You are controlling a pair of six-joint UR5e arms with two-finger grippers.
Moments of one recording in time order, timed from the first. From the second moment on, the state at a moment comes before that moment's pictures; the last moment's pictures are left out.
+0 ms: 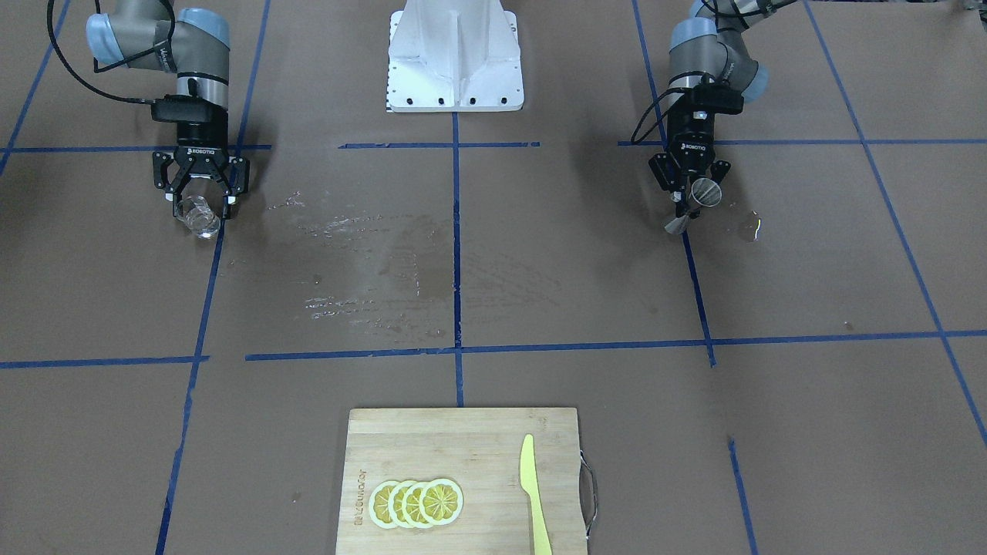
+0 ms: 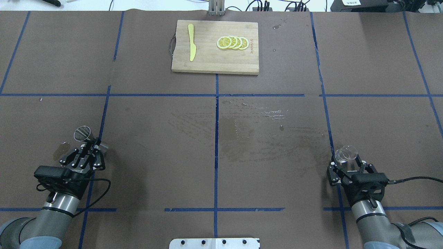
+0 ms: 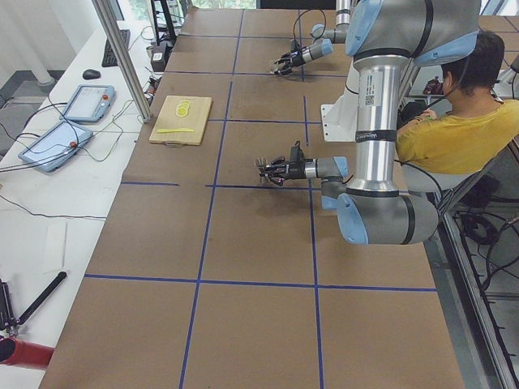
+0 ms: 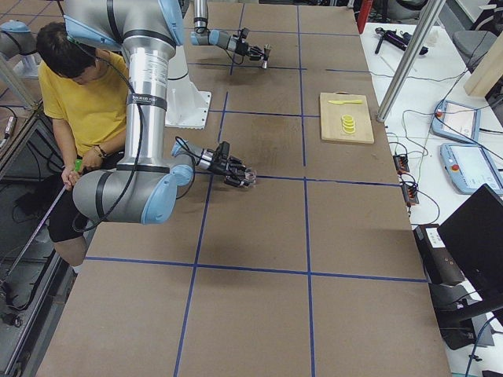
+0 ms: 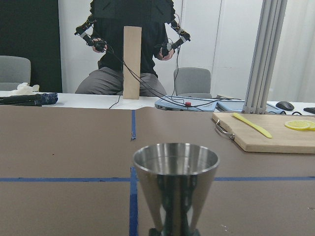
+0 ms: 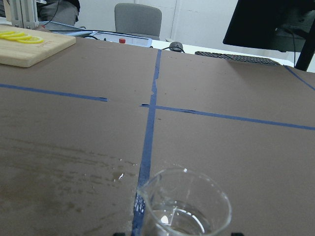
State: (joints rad) left arm -0.06 -1.55 -1.58 -2.83 -0.35 -1.16; right arm -0.01 -1.78 1.81 -1.02 0.48 1.61
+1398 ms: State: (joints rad) left arm -0.06 -1.55 -1.58 -2.83 -0.35 -1.16; right arm 0.02 -1.76 1.79 -1.02 0.52 1.59
